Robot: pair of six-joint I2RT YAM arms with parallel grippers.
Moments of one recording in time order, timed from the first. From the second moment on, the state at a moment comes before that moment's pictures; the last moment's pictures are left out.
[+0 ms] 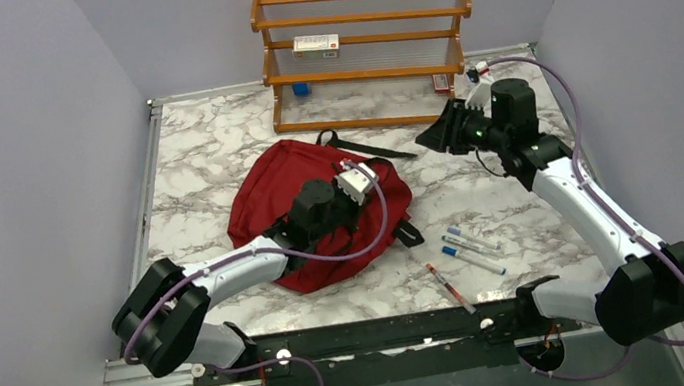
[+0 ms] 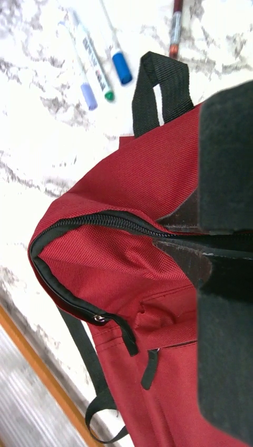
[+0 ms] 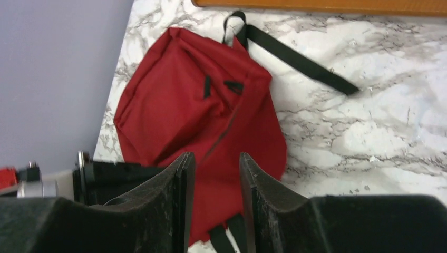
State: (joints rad) left arm -0.86 1.38 0.64 0.44 0.06 0.07; right arm 0.22 1.21 1.01 -0.22 -0.44 0.49
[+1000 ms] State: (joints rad) left arm -0.58 1.20 0.80 0.10 -0.03 -0.19; right arm 0.27 1.13 0.93 -0.42 -0.49 0.46
